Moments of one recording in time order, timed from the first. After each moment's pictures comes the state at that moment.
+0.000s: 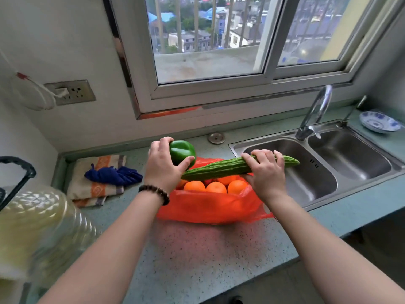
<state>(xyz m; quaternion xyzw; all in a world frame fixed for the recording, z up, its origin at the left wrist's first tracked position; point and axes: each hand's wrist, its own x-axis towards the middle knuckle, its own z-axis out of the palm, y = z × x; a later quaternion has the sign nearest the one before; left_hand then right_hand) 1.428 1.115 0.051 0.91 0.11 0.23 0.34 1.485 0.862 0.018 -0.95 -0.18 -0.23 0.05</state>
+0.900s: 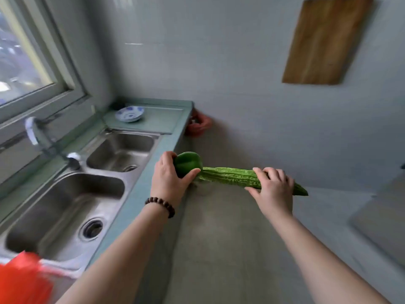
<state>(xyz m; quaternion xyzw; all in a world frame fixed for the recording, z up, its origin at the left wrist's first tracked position) 1.362 0.553 0.073 0.82 -0.38 0.01 0.44 1.160 0.390 0.015 -0.86 0.42 -0.28 -0.04</state>
